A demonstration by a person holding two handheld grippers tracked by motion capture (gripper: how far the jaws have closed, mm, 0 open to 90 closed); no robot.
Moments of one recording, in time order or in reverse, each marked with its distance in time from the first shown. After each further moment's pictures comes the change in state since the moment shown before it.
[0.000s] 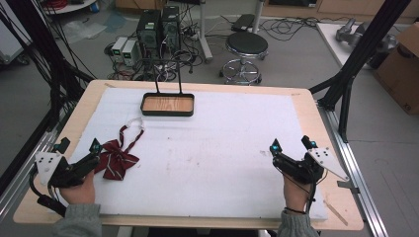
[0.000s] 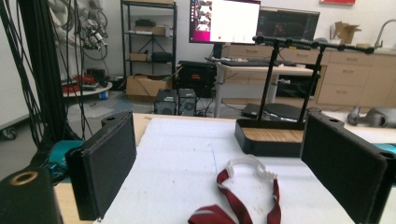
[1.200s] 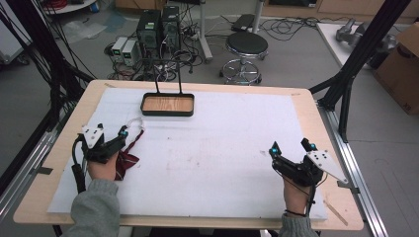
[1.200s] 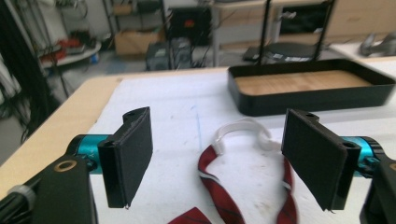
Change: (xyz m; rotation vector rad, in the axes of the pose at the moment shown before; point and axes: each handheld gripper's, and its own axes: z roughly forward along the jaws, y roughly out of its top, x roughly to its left) left arm -0.027 -0.031 0.092 0.280 -0.026 0.112; right arm 0.000 -0.005 -0.003 0.010 -0.002 -0.014
